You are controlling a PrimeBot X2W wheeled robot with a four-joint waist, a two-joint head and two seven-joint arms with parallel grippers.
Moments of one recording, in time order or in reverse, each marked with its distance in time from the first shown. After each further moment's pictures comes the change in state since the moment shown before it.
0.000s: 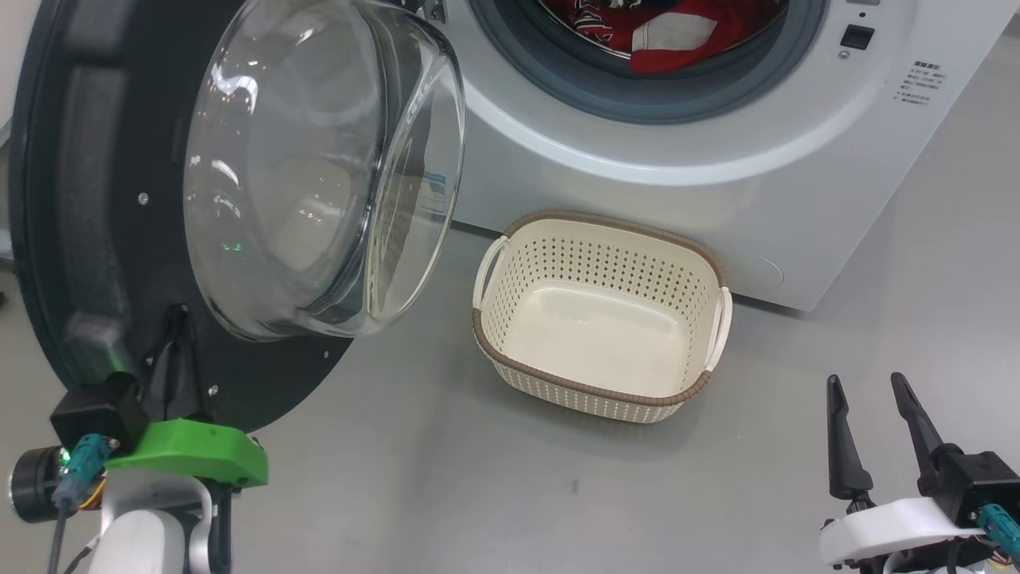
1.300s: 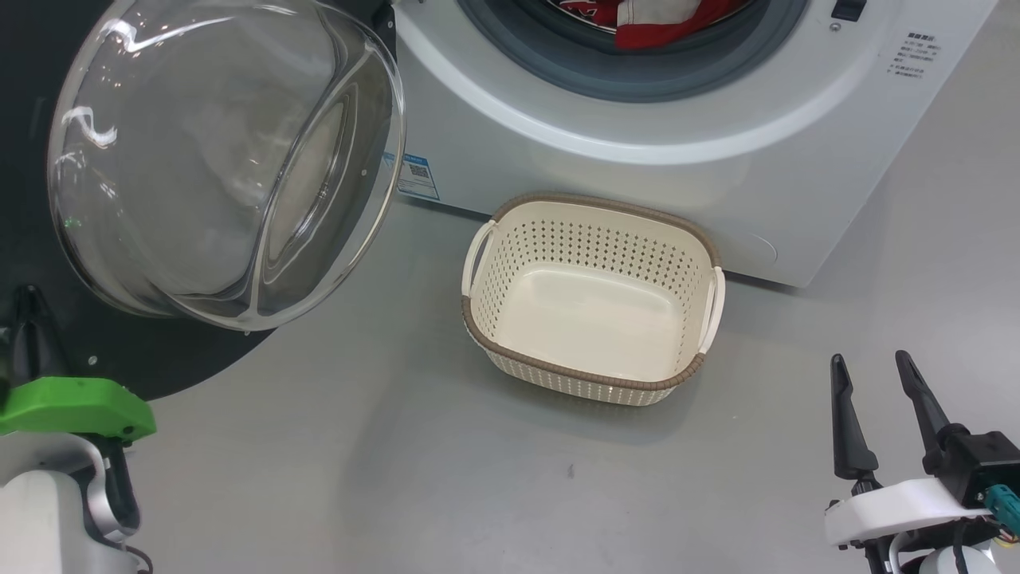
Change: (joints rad) left arm -0.169 0.066 0.206 0.259 -0.044 0.004 -0.062; right arm -0.041 -0.015 -0.005 0.007 -0.003 0.018 0.000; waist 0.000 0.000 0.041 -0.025
